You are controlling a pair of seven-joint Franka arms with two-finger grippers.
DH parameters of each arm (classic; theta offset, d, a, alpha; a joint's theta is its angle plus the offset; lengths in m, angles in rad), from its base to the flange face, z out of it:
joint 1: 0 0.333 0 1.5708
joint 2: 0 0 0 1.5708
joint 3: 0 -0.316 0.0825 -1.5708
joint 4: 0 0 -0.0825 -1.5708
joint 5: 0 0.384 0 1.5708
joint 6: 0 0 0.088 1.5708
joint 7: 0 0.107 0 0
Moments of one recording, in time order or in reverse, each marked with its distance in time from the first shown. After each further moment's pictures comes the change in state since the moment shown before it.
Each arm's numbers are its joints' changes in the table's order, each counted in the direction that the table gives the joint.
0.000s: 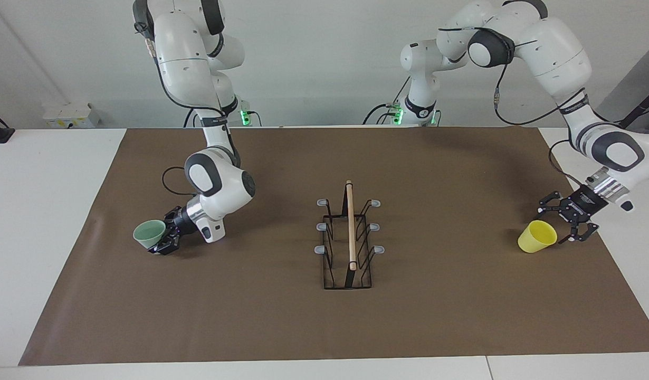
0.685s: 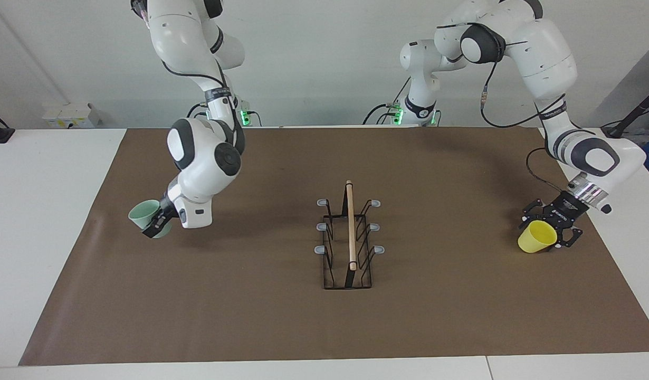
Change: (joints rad) left arm -0.079 0.026 0.000 -0.105 -0.159 0.114 -0.031; right arm -0.023 0.168 -0.001 0.155 0.465 -0.085 -0.194
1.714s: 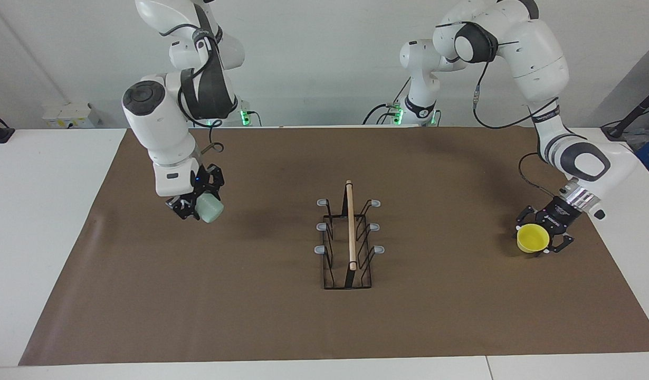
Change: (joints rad) left arm -0.049 0.005 0.006 0.000 -0.009 0.047 -0.001; right arm -0.032 0.126 -0.005 0.050 0.882 0.105 -0.021
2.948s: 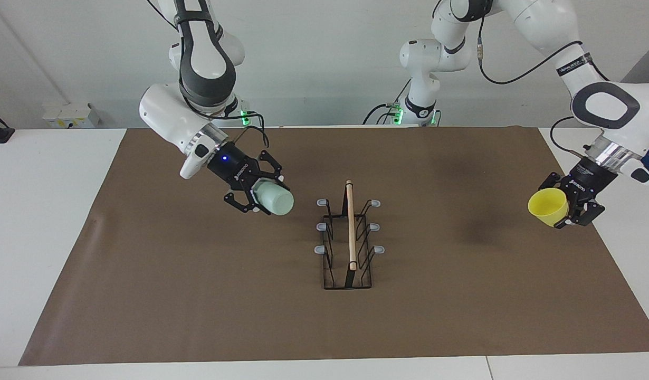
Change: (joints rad) left arm -0.033 0.346 0.109 0.041 0.508 0.001 -0.017; right arm 0.136 0.121 -0.004 -0.298 1.342 0.493 -0.649
